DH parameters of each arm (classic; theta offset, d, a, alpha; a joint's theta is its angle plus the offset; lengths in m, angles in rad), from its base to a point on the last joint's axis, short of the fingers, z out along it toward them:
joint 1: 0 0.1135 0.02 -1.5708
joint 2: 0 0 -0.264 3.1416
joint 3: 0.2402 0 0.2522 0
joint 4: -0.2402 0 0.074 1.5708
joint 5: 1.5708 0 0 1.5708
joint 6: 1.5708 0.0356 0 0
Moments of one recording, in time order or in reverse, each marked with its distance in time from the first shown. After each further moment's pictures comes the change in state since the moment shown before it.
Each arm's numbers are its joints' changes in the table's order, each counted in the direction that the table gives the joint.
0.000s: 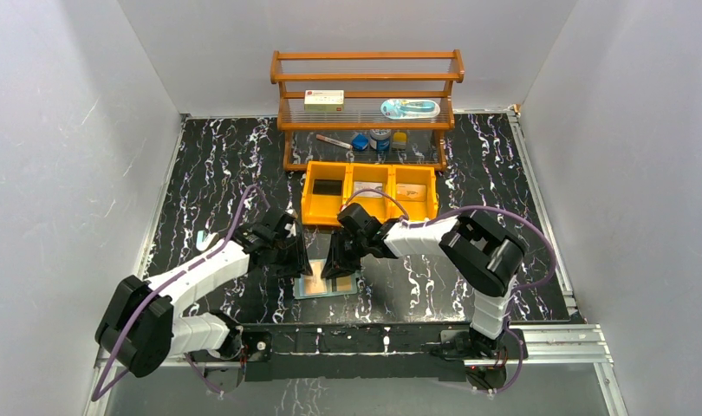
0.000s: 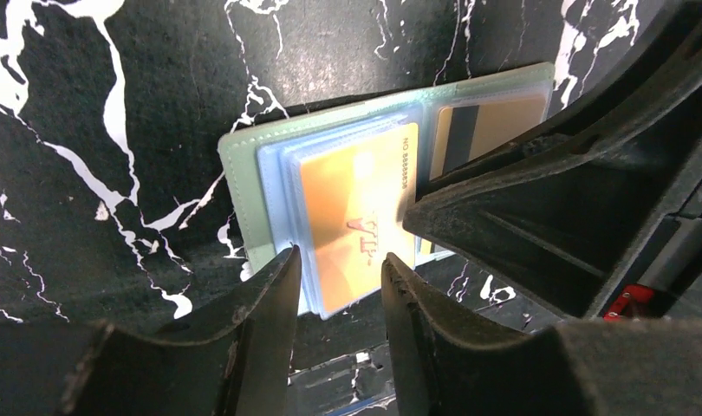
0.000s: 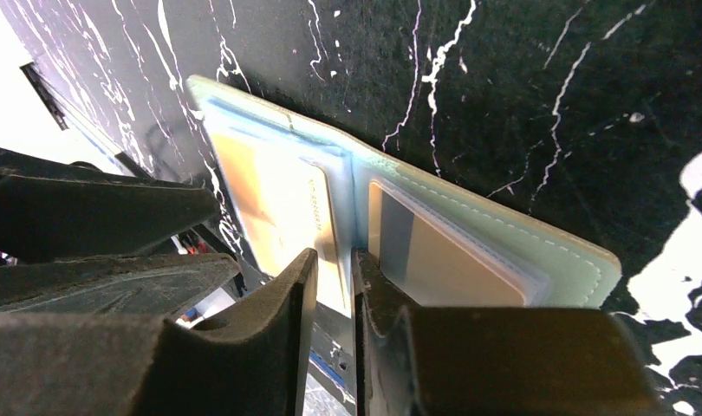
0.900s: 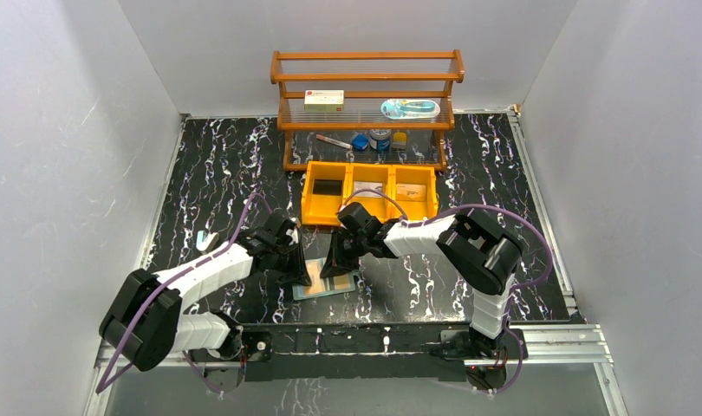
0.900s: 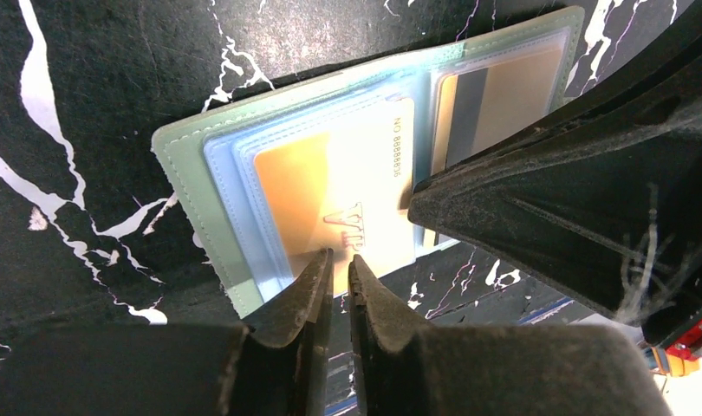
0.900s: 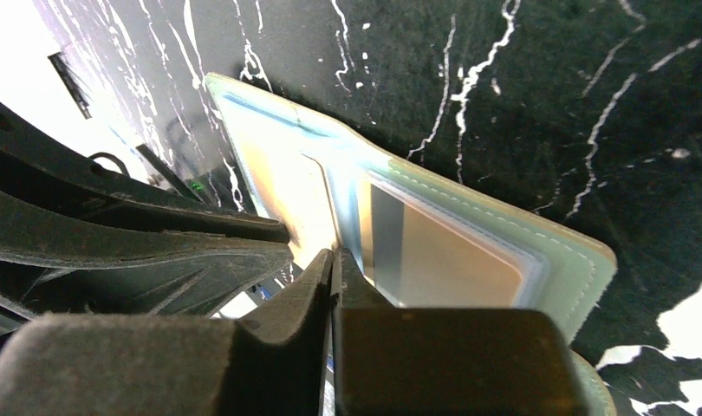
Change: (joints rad) left arm 0.000 0.041 -0.061 0.072 0.076 -0.011; right arm -0.006 0.020 -0.006 0.057 -0.048 0.012
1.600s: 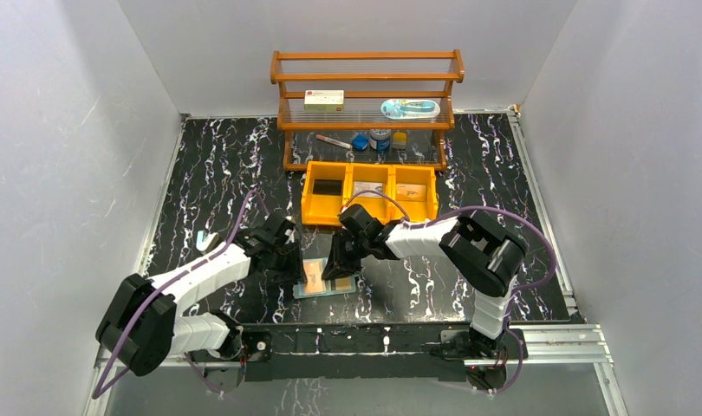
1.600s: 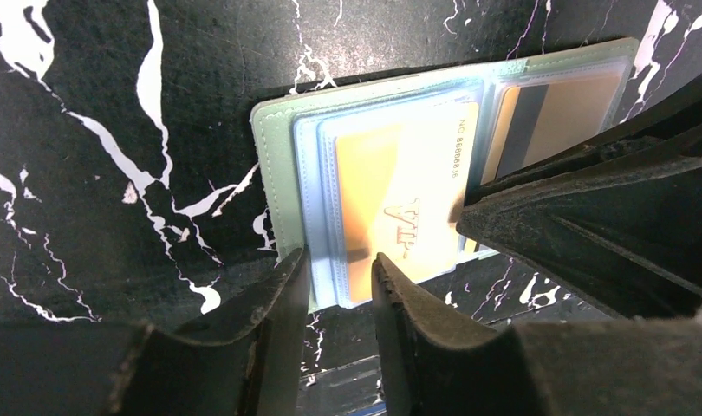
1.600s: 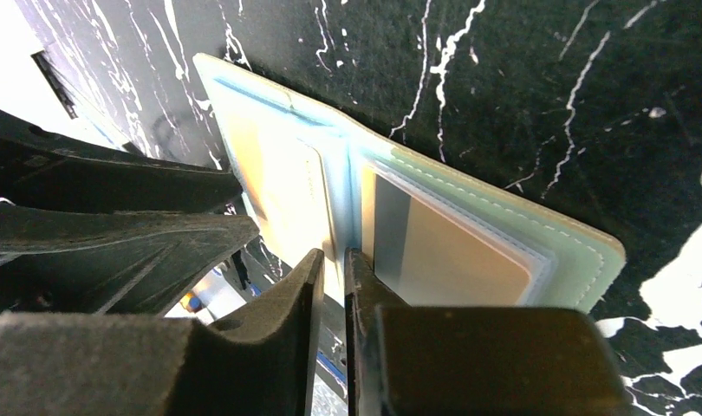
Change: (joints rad) left arm -0.004 -0.040 0.021 -0.080 -0.116 0.006; right arm 0.001 -0.021 -0.022 -0.018 0.019 -0.008
